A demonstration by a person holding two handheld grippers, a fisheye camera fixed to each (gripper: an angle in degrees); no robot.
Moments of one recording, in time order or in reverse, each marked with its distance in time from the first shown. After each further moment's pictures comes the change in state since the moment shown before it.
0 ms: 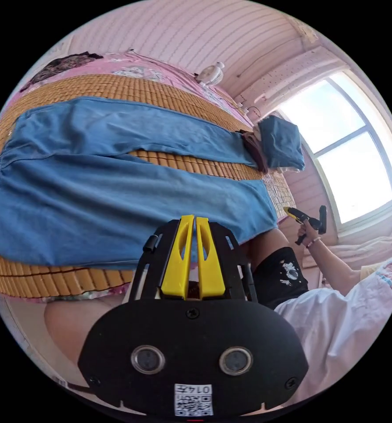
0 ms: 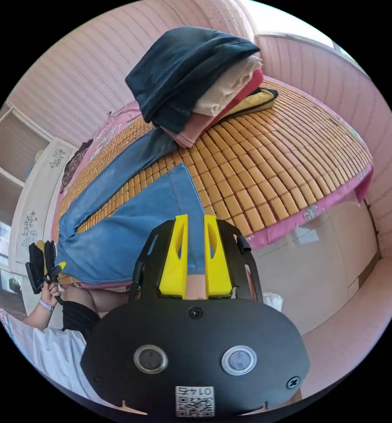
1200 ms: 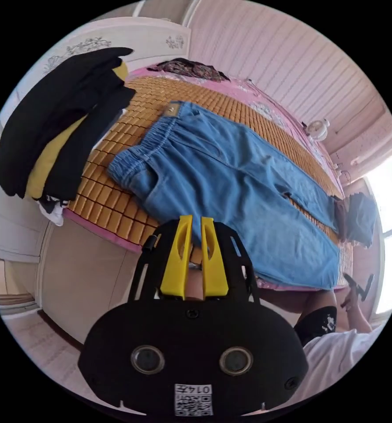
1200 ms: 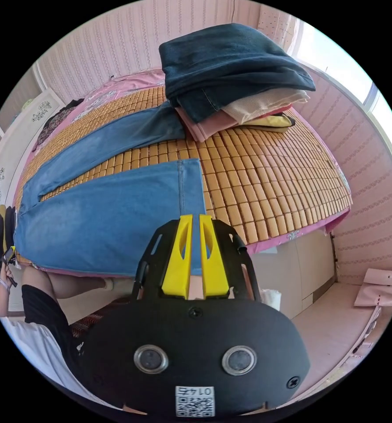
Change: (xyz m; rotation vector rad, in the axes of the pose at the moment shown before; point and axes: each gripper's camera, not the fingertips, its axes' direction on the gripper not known) left arm -0.195 0.103 -0.196 0.223 -0.426 -0.429; right arm -0.086 0.000 0.065 -0.066 0.280 -0.166
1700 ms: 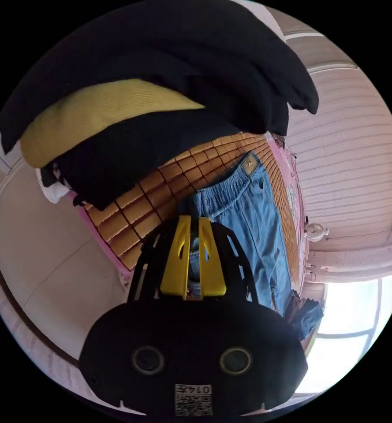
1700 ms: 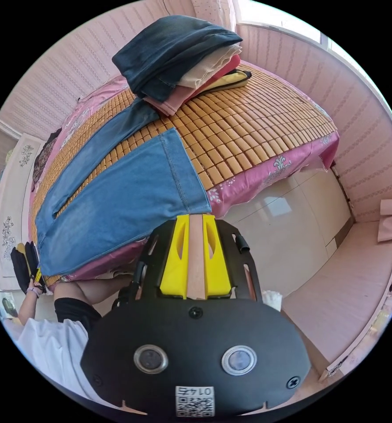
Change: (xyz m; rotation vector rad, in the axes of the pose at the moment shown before) left arm -0.184 -0.024 0.001 0.094 0.177 -0.547; right arm 0.040 0.046 -0.050 -0.082 -0.081 0.271
